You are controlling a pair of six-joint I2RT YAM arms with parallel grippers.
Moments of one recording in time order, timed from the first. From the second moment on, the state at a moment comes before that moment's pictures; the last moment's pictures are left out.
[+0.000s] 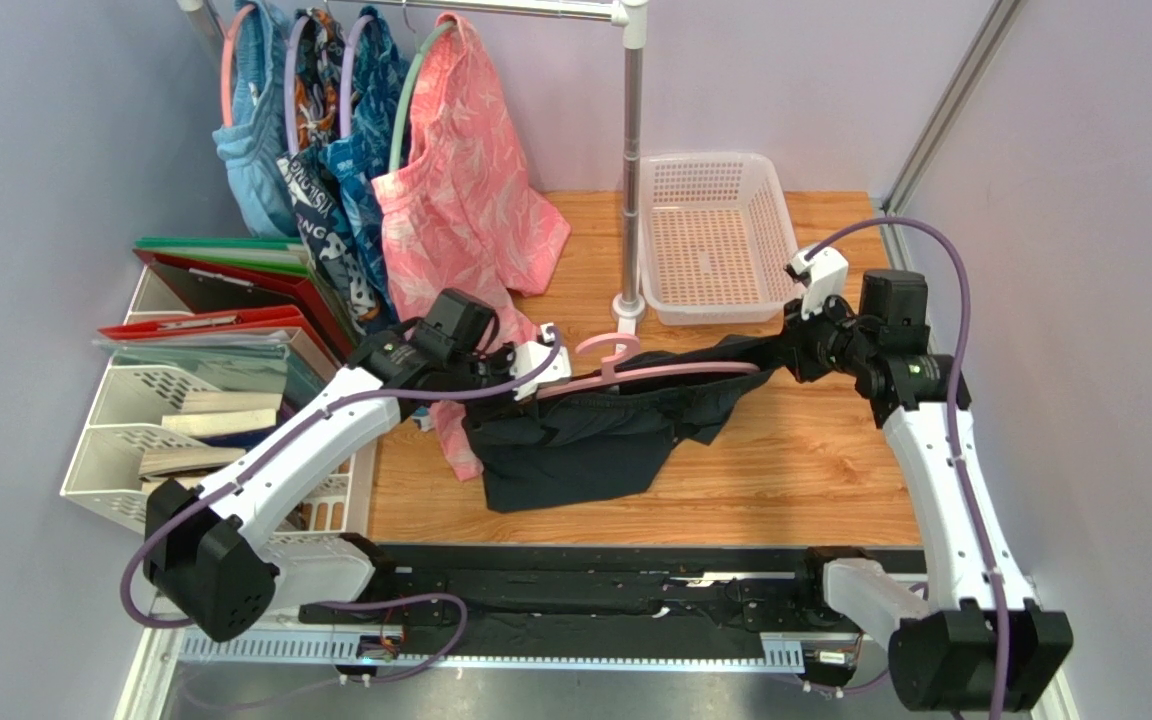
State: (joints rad) left arm -0.56 1.22 1.04 -0.78 0.41 0.70; right arm -0.02 1.06 1.02 -0.67 -0.46 -0.30
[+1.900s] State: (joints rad) left arm -0.64 1.05 1.46 -1.04 0.55 0.62; right arm 0.76 1.09 1.40 -0.78 -0.45 -0.49
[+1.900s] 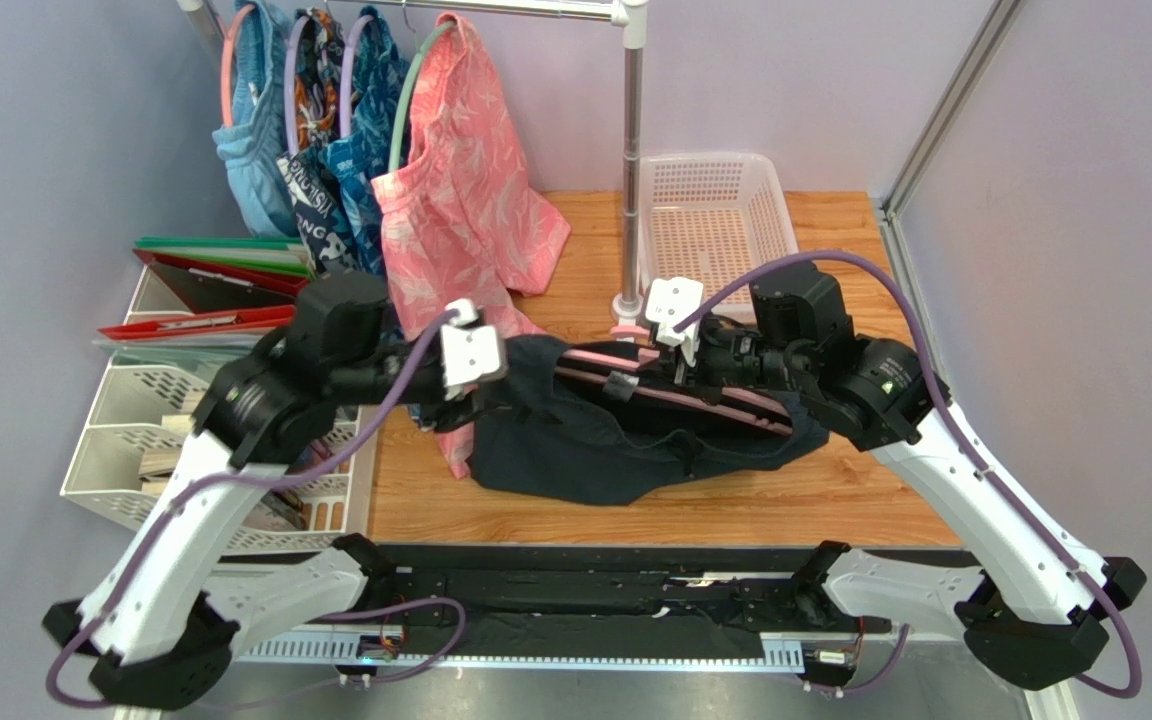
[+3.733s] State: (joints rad) left arm -0.89 1.03 1.38 -0.93 0.13 1.15; right arm 0.79 1.06 1.54 -1.00 -0.39 -0.33
